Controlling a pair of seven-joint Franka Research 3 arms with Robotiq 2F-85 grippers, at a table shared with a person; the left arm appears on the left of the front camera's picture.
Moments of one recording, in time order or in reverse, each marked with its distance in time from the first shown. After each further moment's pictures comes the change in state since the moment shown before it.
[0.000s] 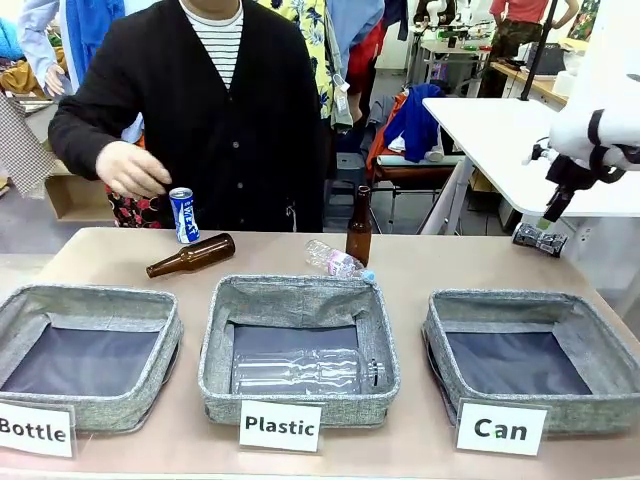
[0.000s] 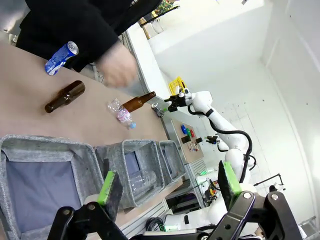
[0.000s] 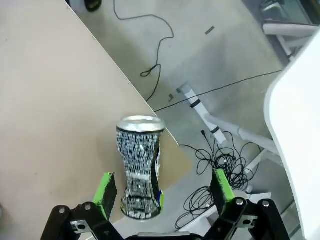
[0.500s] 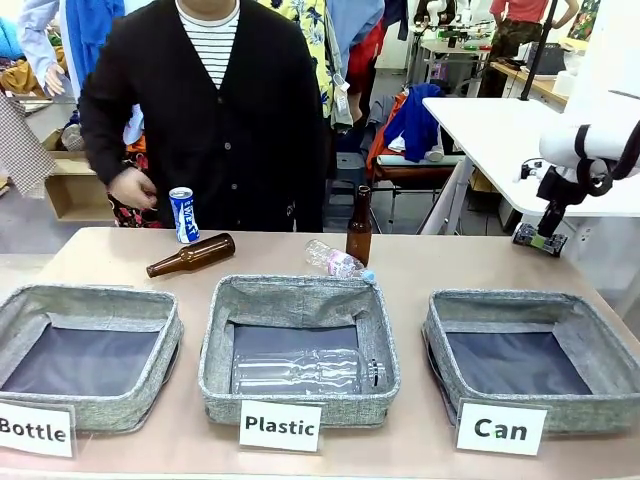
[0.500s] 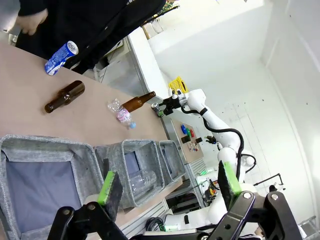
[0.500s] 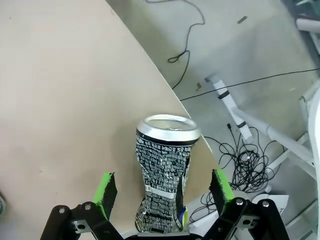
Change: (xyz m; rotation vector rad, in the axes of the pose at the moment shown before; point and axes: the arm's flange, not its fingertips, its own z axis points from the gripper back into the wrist) left arm 0.000 0.000 0.000 -0.001 0.000 -0.001; right arm -0.003 0.002 -0.041 0.148 0.082 0.021
